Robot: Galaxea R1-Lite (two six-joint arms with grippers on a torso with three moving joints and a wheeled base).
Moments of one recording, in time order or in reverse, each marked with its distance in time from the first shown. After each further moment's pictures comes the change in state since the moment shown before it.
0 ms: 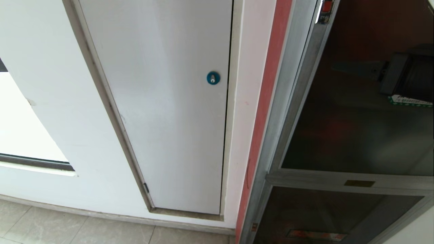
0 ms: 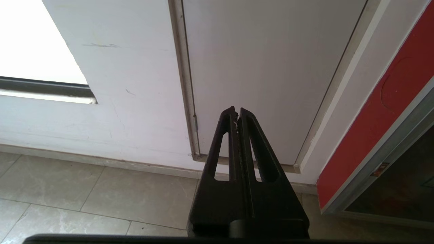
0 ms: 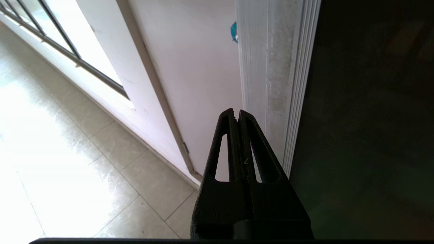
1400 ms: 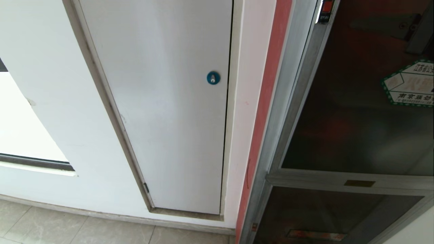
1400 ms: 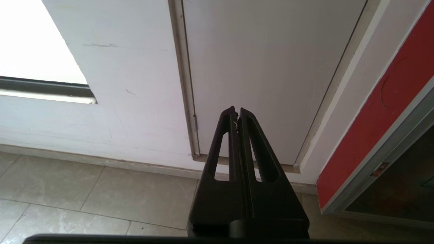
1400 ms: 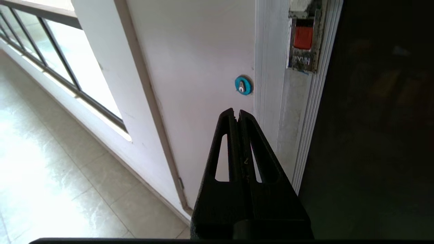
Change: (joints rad) left arm 0.000 0.000 0.000 0.000 0.000 0.000; right arm 0.102 -0.031 -0.134 0.012 -0.127 -0.002
